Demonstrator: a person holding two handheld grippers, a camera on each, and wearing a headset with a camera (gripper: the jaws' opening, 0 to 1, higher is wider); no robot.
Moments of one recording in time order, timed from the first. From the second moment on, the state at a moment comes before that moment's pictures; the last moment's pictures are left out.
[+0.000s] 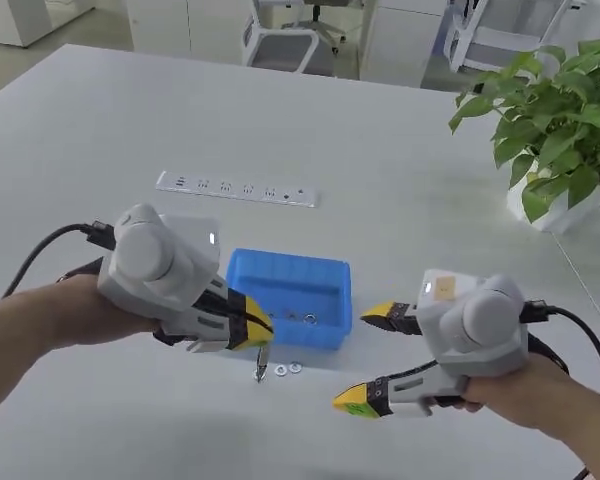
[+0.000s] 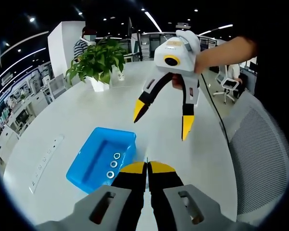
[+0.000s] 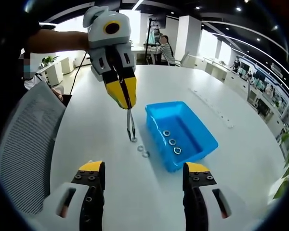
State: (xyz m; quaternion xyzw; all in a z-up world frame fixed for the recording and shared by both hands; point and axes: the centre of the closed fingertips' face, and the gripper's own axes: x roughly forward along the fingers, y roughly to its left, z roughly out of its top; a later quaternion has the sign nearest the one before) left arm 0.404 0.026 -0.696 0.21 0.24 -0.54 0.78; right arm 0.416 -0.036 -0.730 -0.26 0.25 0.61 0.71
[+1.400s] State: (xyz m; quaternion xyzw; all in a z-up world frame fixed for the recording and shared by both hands) left arm 0.407 0.029 -0.699 0.22 0.26 -0.57 0.75; right arm 0.397 0.056 -0.761 -0.32 0.20 0.73 0.57
